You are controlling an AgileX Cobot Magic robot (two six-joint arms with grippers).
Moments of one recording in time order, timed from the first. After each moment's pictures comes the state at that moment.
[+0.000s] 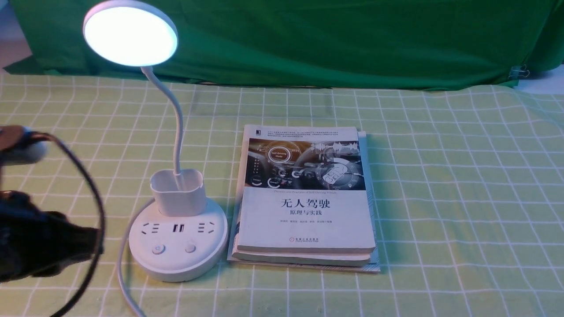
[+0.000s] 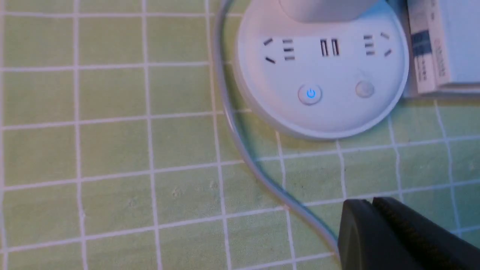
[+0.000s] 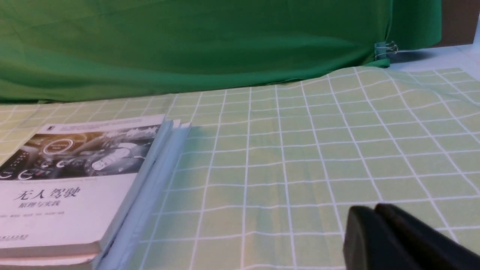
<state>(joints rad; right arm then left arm) 0.09 0.00 0.01 0.05 0.25 0.11 -0.14 1.04 -0.74 -0.22 0.85 0.09</state>
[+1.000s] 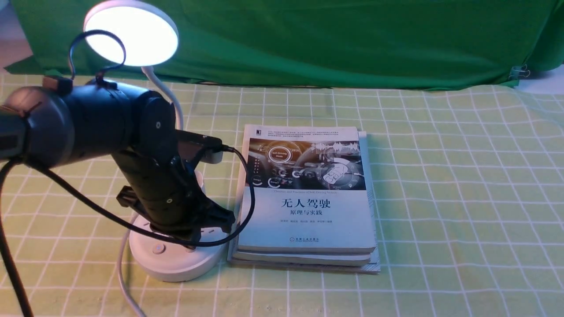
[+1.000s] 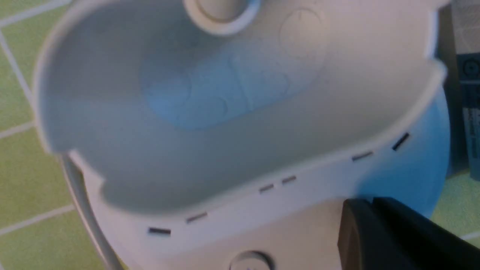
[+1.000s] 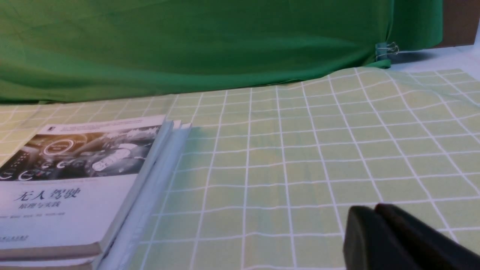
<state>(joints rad) 0.09 0.00 0.01 0.05 0.25 0.11 -0.37 1.77 -1.12 -0.10 0.85 0.05</state>
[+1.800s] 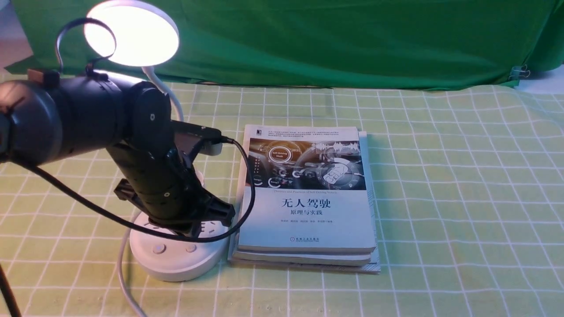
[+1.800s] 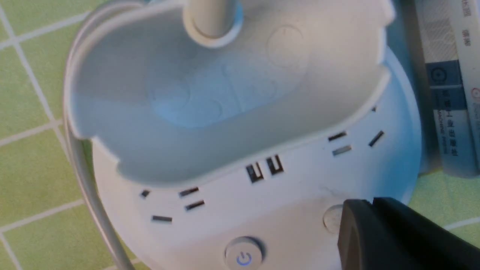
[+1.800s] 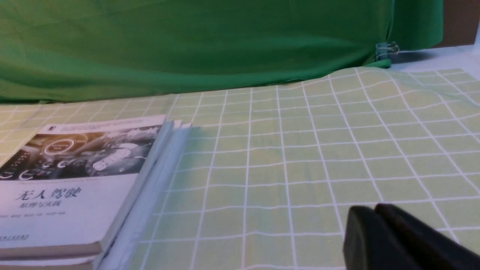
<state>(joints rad) 0.09 0.00 0.01 0.05 0.25 0.11 -0.38 1.74 -1.13 -0.11 0.87 0.05</state>
